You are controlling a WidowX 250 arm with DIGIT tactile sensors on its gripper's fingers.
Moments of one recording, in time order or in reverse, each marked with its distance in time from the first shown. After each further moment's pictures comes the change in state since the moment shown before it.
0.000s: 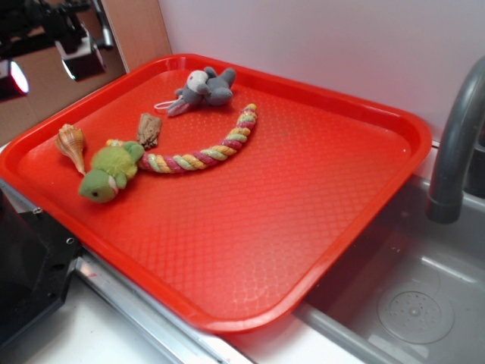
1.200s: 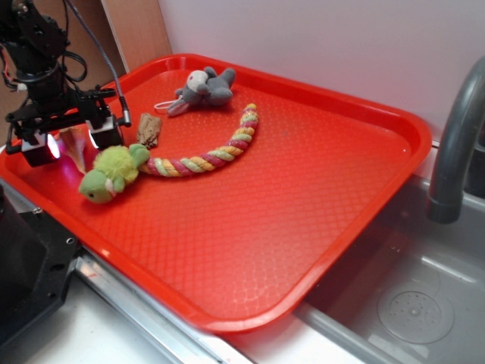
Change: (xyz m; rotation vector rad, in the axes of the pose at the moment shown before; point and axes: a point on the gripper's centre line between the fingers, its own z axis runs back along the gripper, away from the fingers) arm 0.008 0.009 -0.095 -0.007 0.076 -0.029
